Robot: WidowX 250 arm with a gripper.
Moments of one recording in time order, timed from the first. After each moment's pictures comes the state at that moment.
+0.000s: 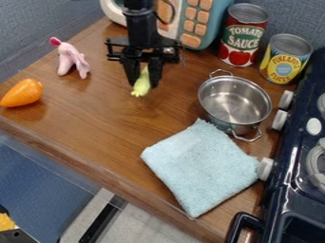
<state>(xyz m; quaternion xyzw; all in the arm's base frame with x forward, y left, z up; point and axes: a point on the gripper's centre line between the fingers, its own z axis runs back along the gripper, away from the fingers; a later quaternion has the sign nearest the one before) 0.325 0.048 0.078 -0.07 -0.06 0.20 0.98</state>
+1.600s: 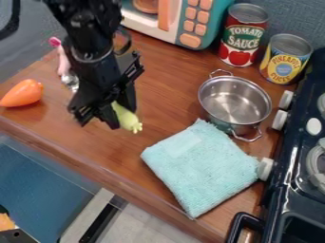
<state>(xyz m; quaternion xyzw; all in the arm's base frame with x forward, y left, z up) 0.236 0.028 0.083 -0.11 -0.10 0.65 0.74</state>
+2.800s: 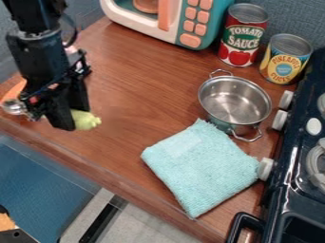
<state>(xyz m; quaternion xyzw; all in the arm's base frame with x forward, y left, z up) 0.195 0.068 0.086 -0.07 0.05 0.76 0.64</state>
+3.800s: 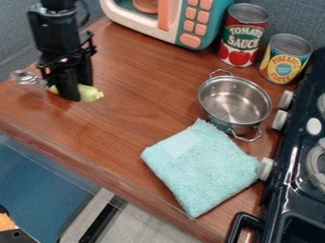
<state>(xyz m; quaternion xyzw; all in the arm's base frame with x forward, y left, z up) 0.244 0.100 0.080 -0.02 0.03 0.75 0.66</state>
